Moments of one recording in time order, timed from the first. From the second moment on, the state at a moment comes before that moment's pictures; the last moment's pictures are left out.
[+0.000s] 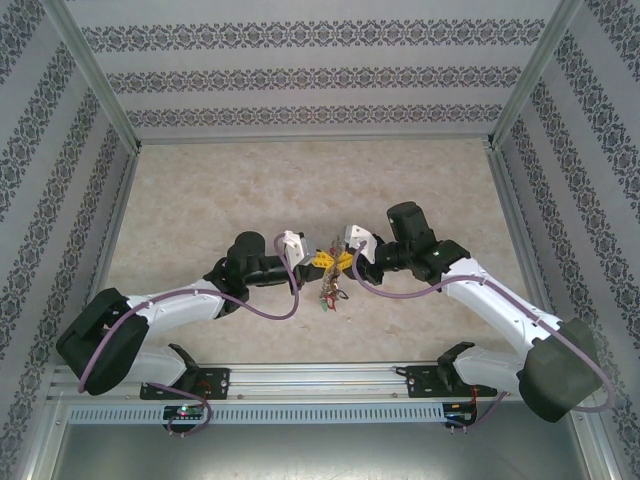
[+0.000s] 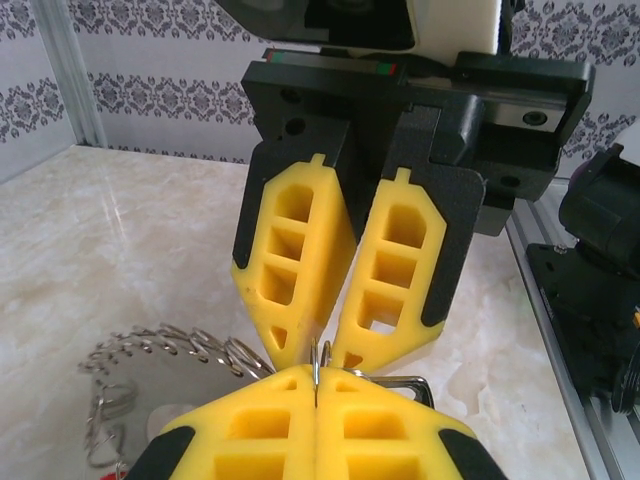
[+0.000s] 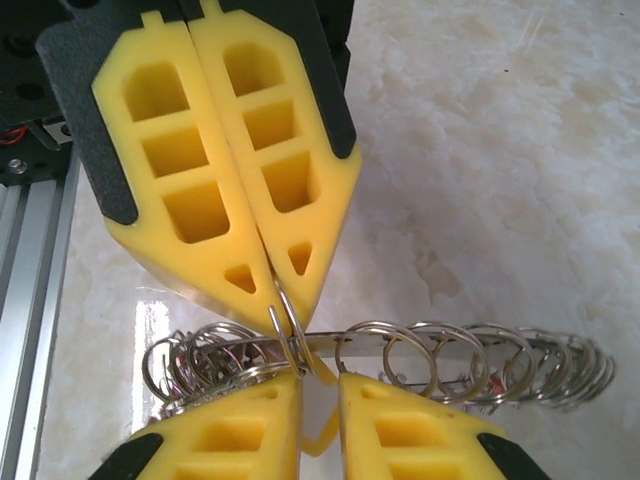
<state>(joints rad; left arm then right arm) -0.69 1.34 0.54 0.64 0.61 0.08 0.51 1.17 0.81 -0.40 -0.69 -0.54</state>
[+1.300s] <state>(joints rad) -0.69 1.36 0.50 0.74 0.56 0.00 0.55 0.99 0.70 -0.24 -0.61 -0.32</state>
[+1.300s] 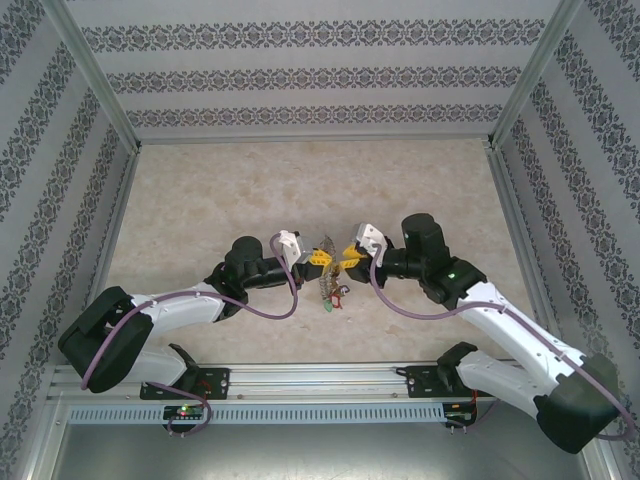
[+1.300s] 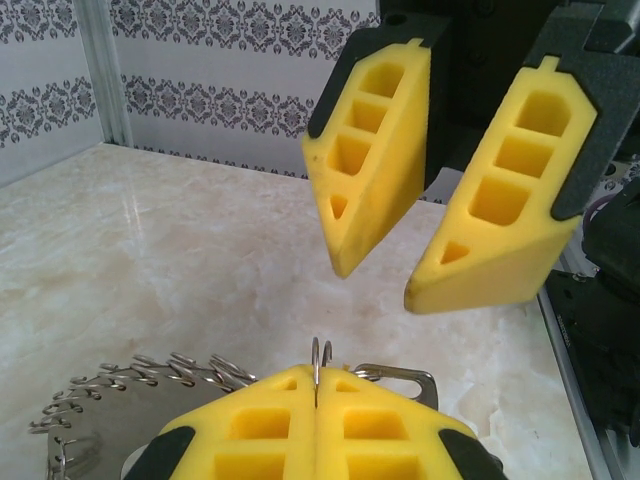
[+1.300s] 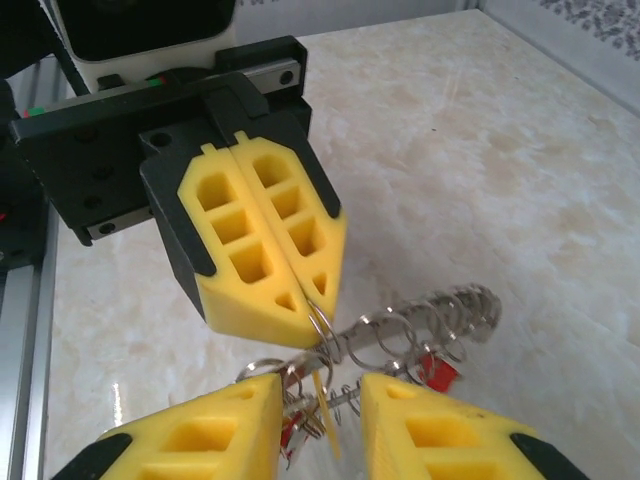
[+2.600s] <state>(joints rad) -0.69 1.32 0.48 0.80 0.60 -0.03 0.49 1.12 0.74 -0.21 -0.83 -0.49</state>
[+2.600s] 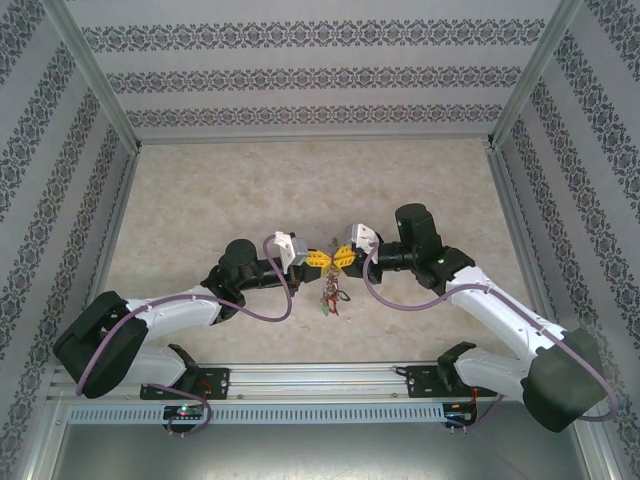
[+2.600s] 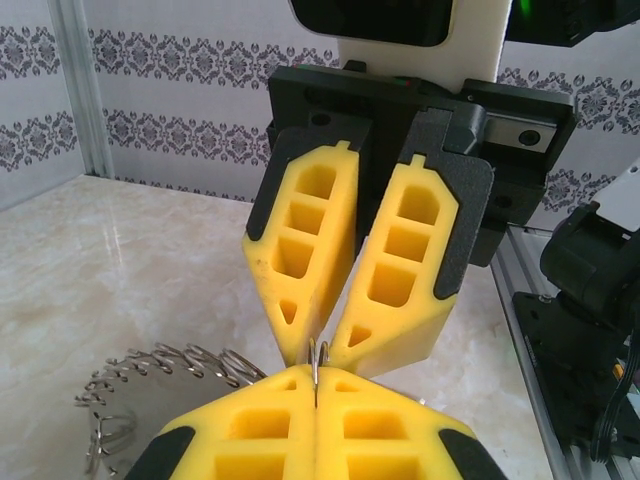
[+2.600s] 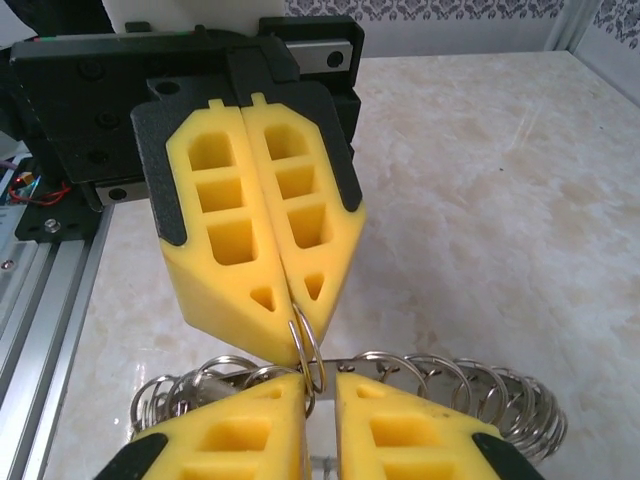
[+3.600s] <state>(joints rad) -0.68 1.25 0.75 0.12 0.63 0.34 0.61 1.14 0.94 -0.55 -0.58 -0.66</state>
